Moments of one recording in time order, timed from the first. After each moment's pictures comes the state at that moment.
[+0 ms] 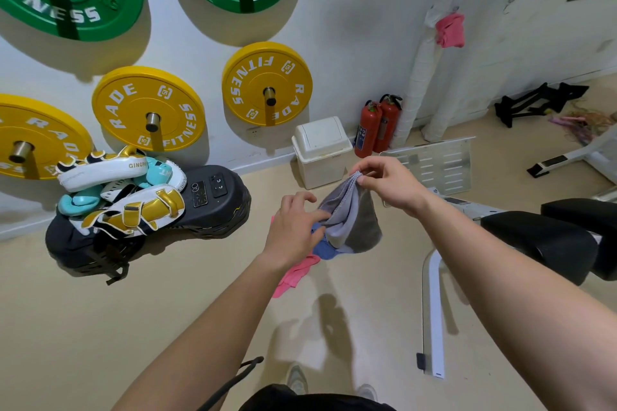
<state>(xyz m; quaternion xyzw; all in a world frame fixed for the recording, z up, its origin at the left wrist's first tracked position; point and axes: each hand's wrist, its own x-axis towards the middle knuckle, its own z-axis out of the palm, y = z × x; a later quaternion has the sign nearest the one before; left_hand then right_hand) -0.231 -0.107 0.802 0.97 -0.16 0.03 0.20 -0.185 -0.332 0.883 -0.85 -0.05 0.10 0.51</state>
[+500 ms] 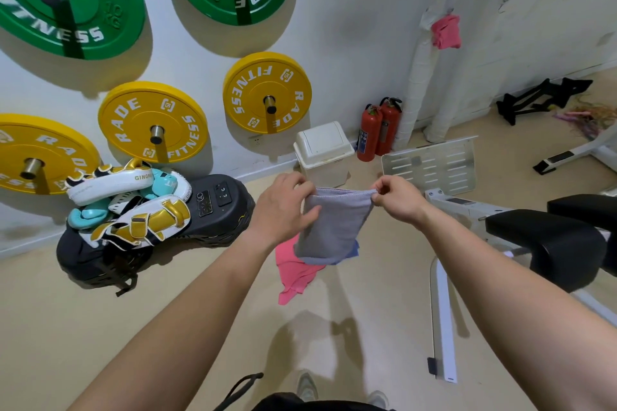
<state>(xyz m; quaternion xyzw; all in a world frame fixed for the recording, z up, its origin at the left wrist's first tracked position) -0.198 -0.091 0.852 0.96 -0.23 0.11 0.15 -0.194 -0.349 0.858 -0.90 0.06 0.11 0.41</state>
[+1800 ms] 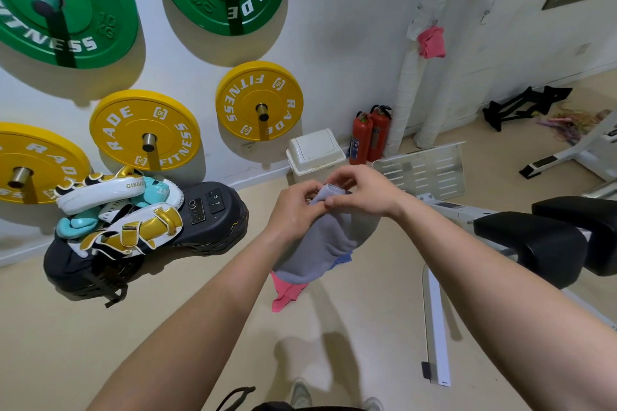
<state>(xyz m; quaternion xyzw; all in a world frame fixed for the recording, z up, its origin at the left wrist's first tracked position) -0.207 -0.134 0.868 0.85 -0.11 -0.05 0.51 -0.195 -0.321 0.903 -0.88 -0.16 0.12 0.43</state>
